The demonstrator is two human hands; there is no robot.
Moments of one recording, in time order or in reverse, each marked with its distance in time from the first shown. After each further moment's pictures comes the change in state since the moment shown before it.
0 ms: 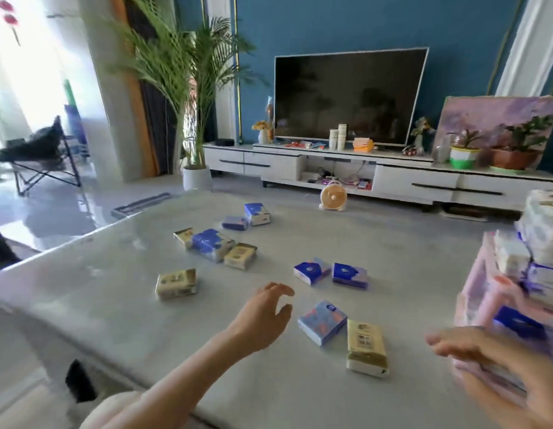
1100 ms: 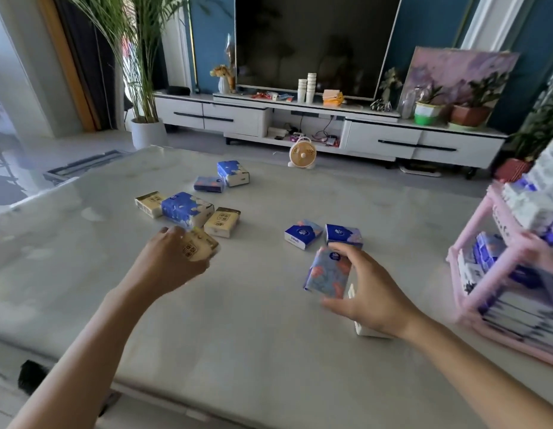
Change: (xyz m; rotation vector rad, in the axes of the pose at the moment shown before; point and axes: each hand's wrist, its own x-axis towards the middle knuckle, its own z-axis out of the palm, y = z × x) left_hand 0.018 -0.098 -0.083 0.182 0.083 -0.352; right_hand 0.099 0.016 0.125 -0.115 -0.122 0.245
